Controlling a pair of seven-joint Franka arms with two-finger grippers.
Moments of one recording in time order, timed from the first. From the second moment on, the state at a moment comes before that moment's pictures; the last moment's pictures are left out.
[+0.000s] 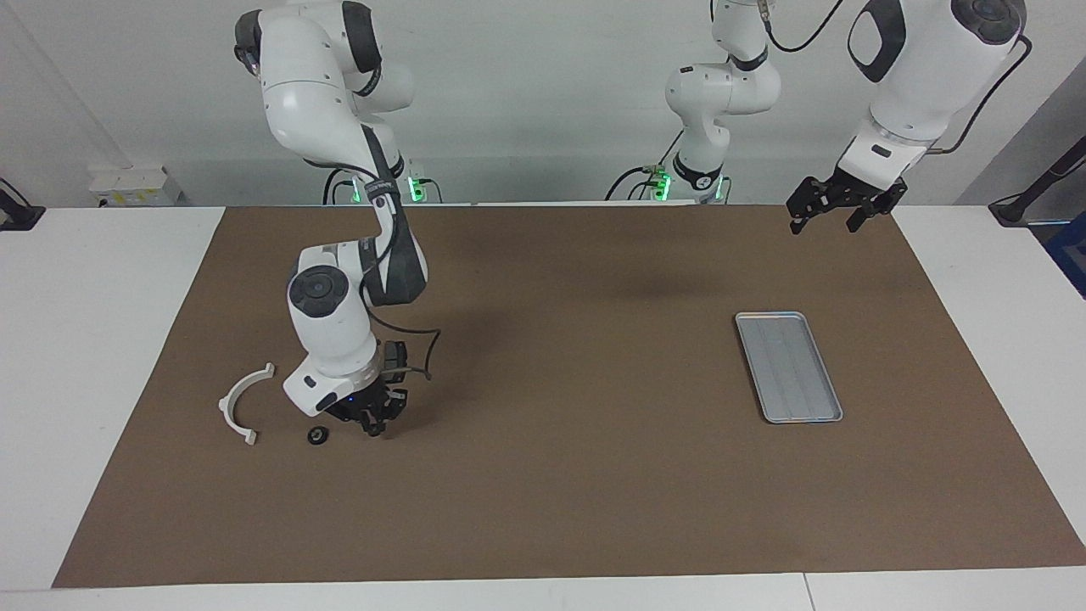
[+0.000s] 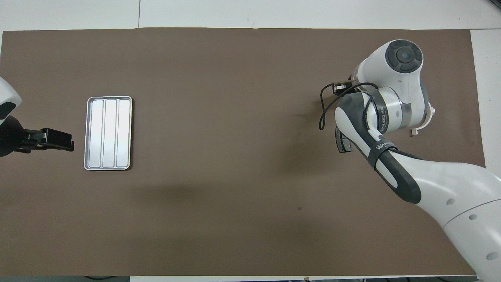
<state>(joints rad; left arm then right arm) -0.06 -0.12 0.00 -1.80 -0.01 1.62 -0.02 0.11 0.56 0.04 -1.63 -0.10 2.29 0.19</state>
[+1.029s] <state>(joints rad) -0.06 -0.12 0.00 -1.80 -0.01 1.62 -0.02 0.11 0.59 0.04 -1.63 -0.10 2.33 0.19</state>
